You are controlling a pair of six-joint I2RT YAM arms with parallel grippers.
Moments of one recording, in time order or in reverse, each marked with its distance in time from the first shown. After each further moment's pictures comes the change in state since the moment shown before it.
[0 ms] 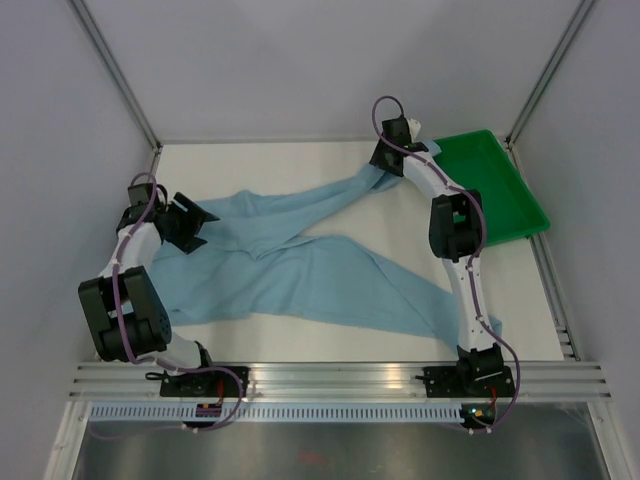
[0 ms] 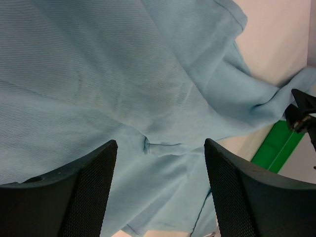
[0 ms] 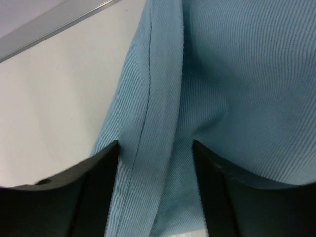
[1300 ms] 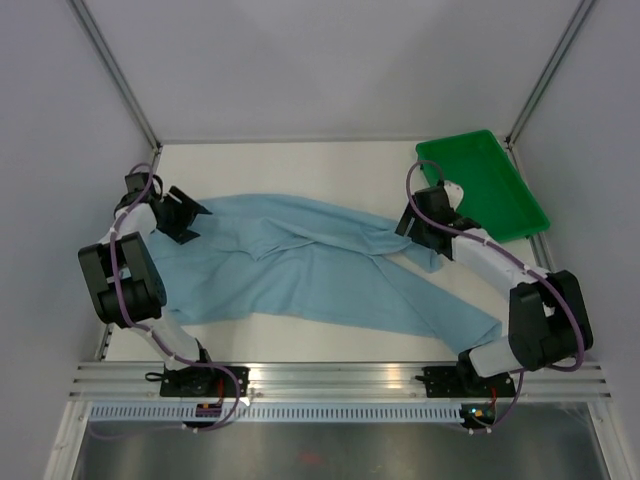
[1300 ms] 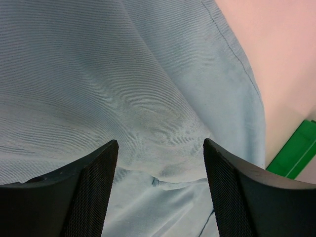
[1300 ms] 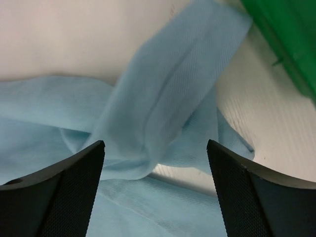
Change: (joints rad) left arm 0.020 0.238 0.179 -0.015 -0.027 0.035; right arm 0.068 -1.094 -1.385 0.207 0.047 0.097
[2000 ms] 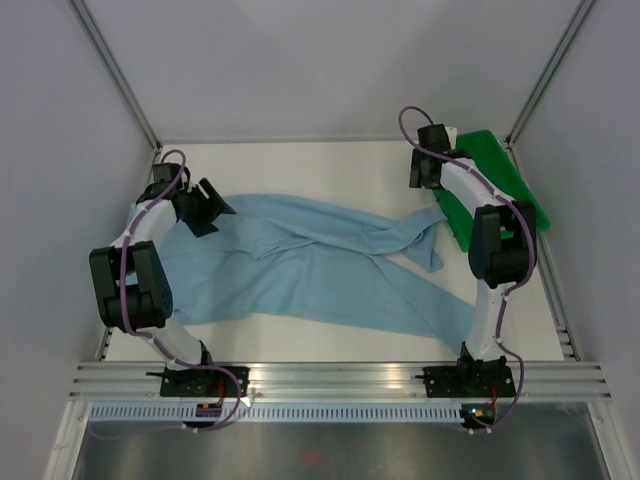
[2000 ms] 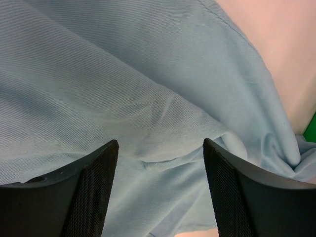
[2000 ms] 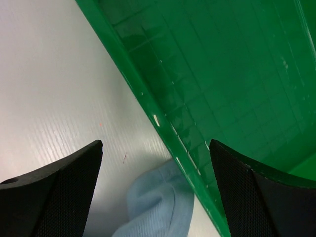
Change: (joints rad) left arm -0.179 -0.054 0.012 -0.032 -0.022 0.143; right arm -0.166 0.560 0.778 -0.296 0.158 -0.393
